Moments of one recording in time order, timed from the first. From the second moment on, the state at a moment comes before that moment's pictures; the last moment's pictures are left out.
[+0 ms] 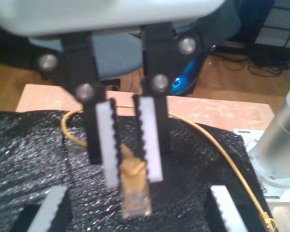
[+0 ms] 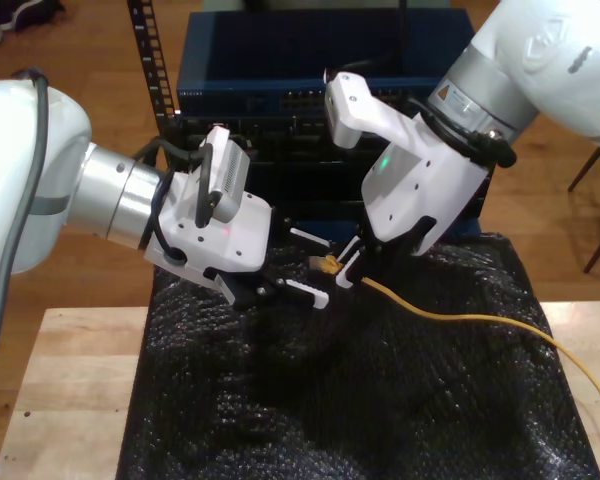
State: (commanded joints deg) left arm 2.2 -16.3 -45.7 -63.8 87.8 -250.4; right arm 17.1 -11.0 -64.1 35.7 80.7 -81.3
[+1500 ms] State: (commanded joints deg) left arm 4.3 -16.0 -45.5 -67.0 89.6 -250.2; right arm 15.4 -11.3 -64.2 35.8 80.8 -81.3
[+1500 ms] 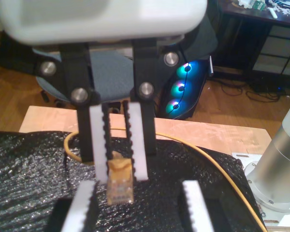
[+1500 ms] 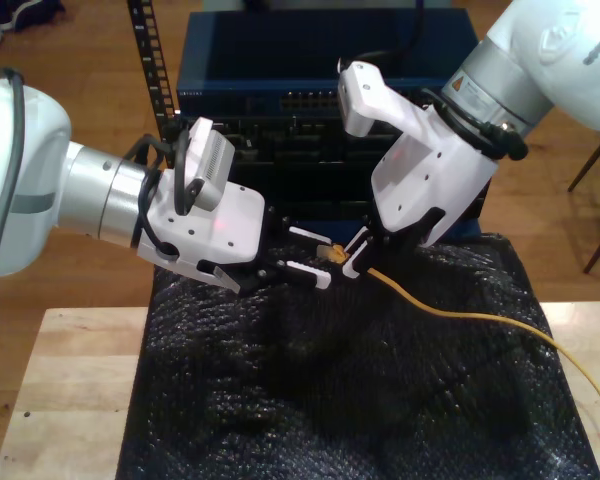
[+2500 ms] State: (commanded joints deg) left arm 4.6 -15.7 -45.2 -69.2 89.5 -251.0; right arm 15.4 -11.3 -64.1 35.9 80.8 -81.3
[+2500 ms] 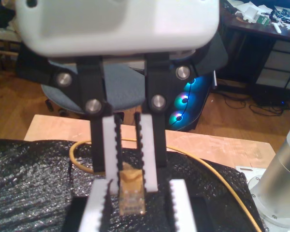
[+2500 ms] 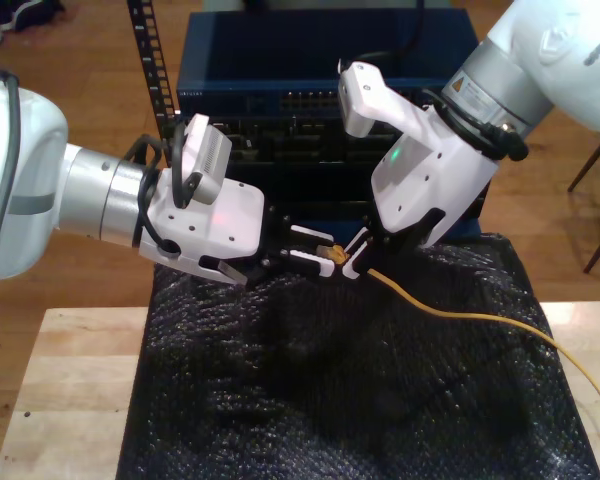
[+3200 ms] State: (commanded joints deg) left arm 6.8 -14.9 -44.9 -69.8 87.8 -252.5; right arm 15.6 -11.0 -63.9 36.0 81.3 -81.6
